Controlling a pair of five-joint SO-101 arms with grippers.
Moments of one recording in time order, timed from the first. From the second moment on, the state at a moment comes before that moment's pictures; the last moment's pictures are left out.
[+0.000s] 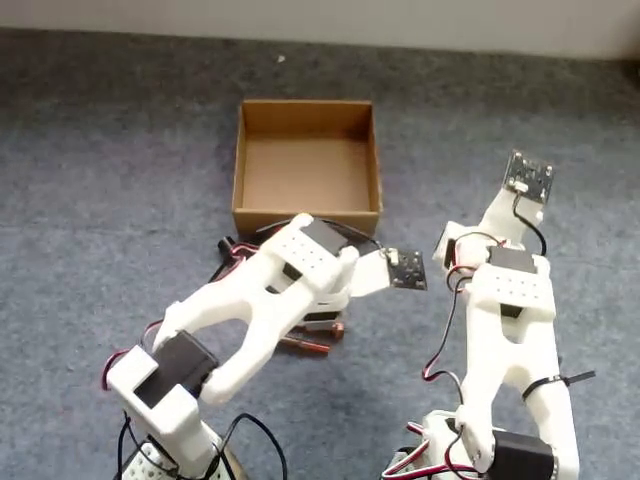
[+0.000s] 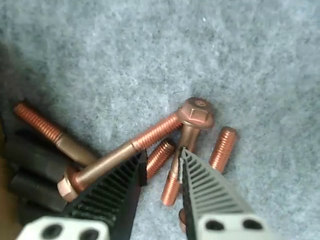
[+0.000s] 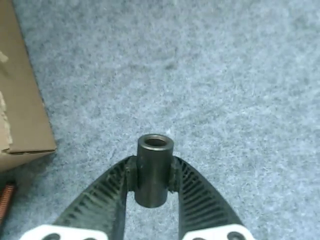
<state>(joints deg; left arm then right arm) 35.1 12.2 20.3 69.3 -40.7 3.8 -23.5 46.2 42.3 -9.7</state>
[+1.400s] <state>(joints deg) 40.1 1.7 30.2 77.7 -40.6 4.0 -23.5 46.2 42.2 -9.7</state>
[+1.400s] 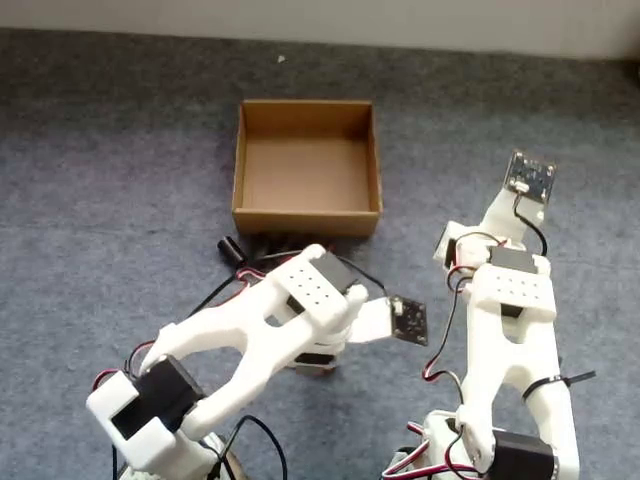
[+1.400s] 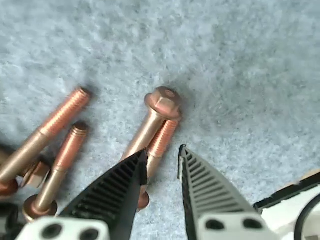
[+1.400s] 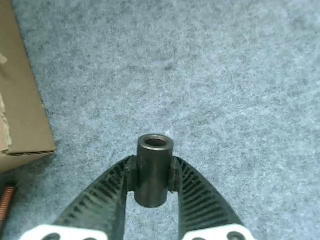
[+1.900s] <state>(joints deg) 40.0 3.3 31.1 69.1 -40.9 4.0 -23.5 46.2 42.2 -9.7</state>
